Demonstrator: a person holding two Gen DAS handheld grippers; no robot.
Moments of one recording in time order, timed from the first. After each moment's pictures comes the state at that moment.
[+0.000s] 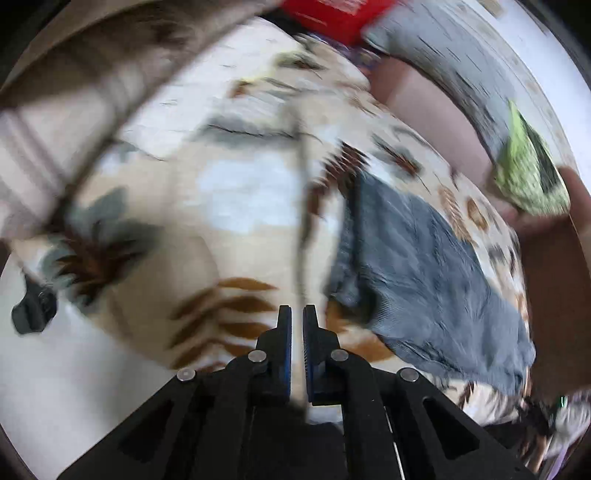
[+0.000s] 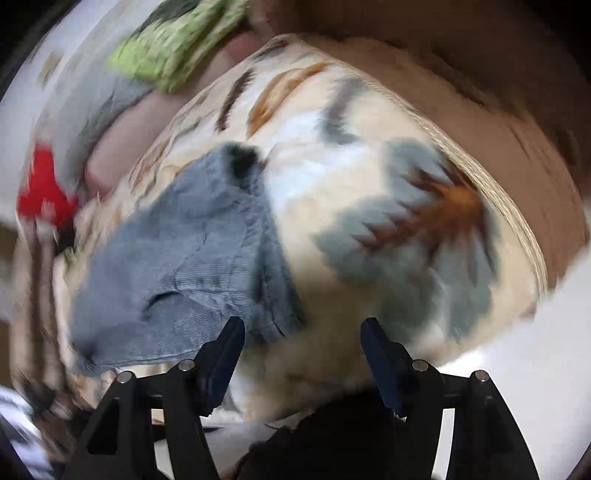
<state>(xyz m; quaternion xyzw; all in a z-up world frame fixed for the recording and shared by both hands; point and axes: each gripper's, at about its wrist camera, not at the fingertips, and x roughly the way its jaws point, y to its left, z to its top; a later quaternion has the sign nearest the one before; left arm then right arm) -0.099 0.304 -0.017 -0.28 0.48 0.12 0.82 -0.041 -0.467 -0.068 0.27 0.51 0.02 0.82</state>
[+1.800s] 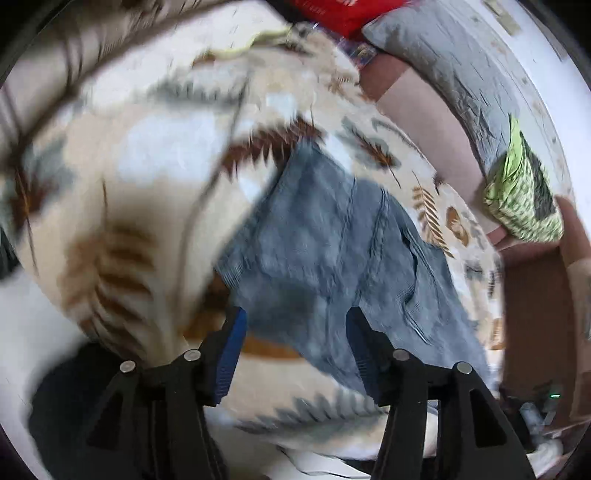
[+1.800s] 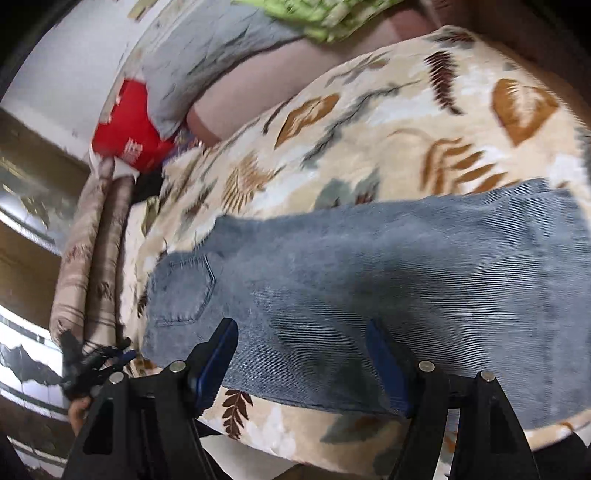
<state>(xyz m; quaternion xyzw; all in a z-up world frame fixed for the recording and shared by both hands) -0.064 0.236 -0.043 -0.37 0.47 0.10 0.79 0.065 -0.236 -0.042 0.20 0.51 0.22 0.81</state>
